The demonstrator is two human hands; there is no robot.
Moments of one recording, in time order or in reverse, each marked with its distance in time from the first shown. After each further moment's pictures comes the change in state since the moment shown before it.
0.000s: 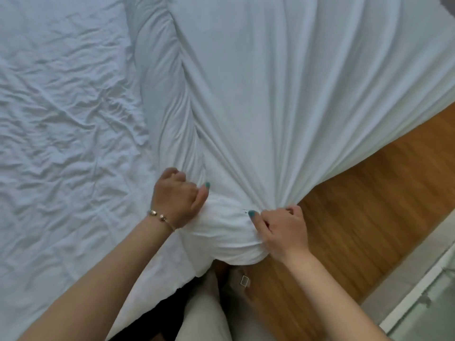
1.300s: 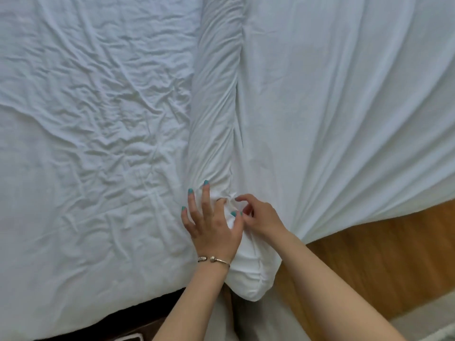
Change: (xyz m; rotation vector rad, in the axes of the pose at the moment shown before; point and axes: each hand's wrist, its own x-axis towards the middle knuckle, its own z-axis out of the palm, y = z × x) left_hand -0.052 0.035 0.002 -0.078 -0.027 -0.892; right_hand 0.096 -0.099 0.035 0.369 -0.539 0.023
